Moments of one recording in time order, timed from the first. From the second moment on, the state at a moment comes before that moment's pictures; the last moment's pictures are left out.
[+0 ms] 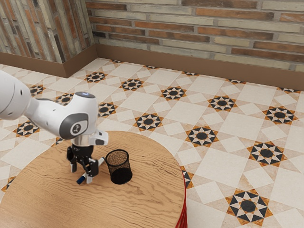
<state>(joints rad) 0.17 0.24 -0.09 -2.25 0.18 2.18 0.11</state>
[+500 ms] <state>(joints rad) 0.16 0.24 -0.08 -2.24 0.16 2.19 0.11</state>
